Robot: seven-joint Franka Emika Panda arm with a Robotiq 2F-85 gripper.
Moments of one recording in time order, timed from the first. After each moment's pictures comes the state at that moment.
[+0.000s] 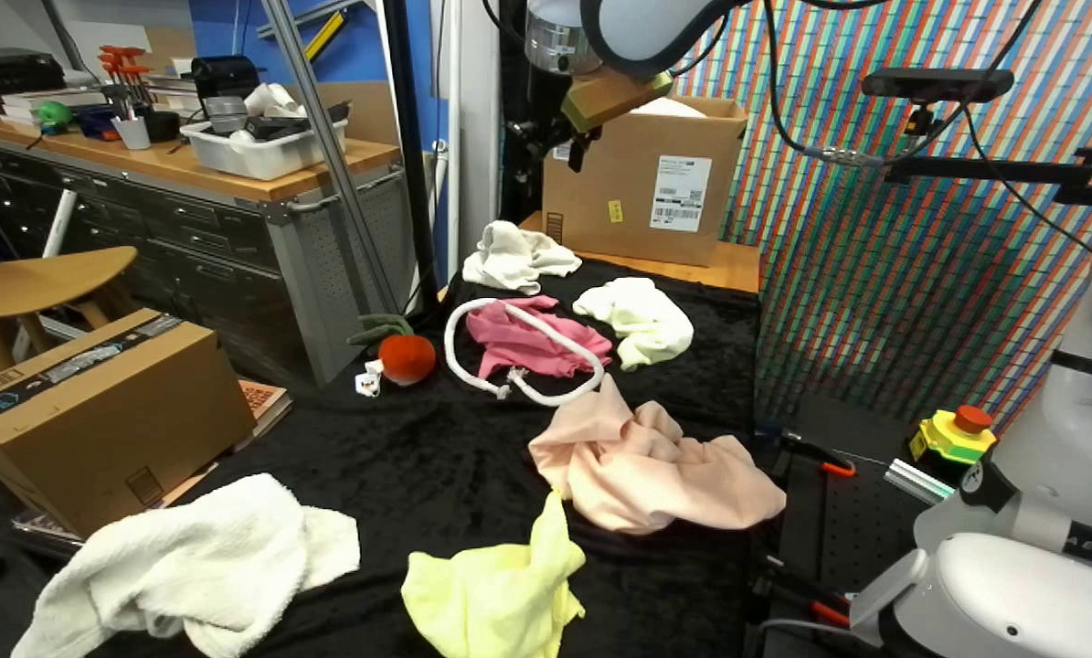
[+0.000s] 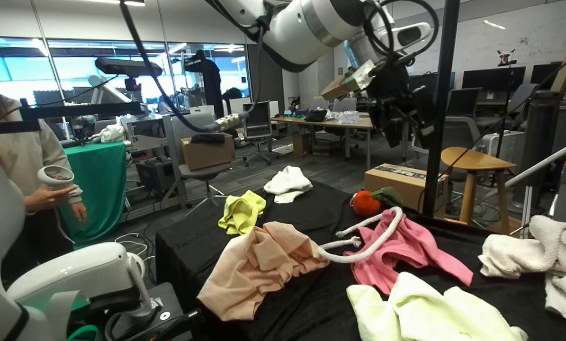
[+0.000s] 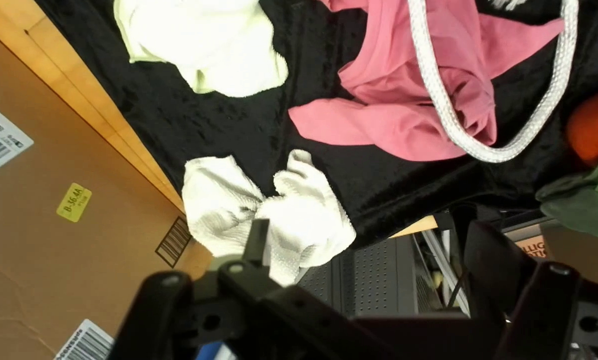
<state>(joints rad) 0.00 0.05 -0.01 -1.97 -0.40 2.26 0.51</state>
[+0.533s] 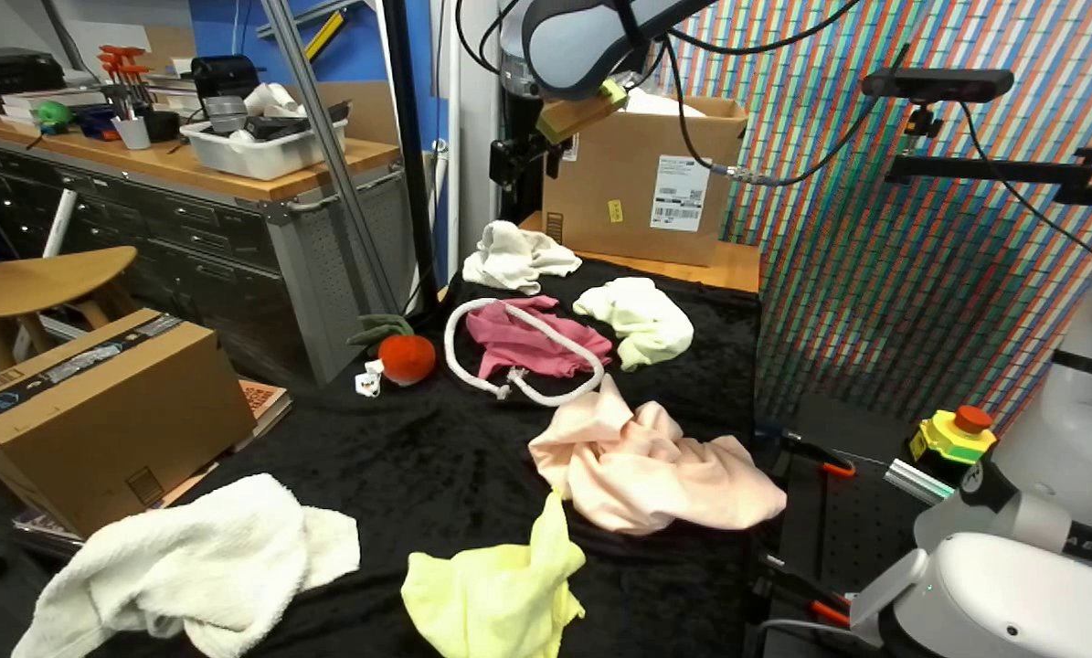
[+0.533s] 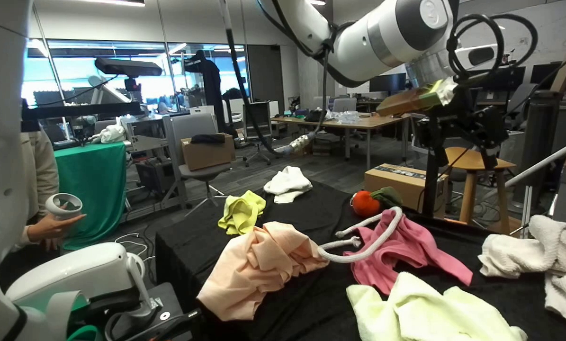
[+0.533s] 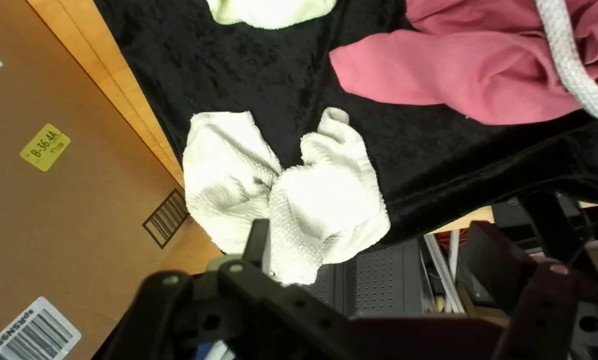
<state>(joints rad) -0.04 0.35 -0.08 -1.67 -0.33 2.23 0.29</state>
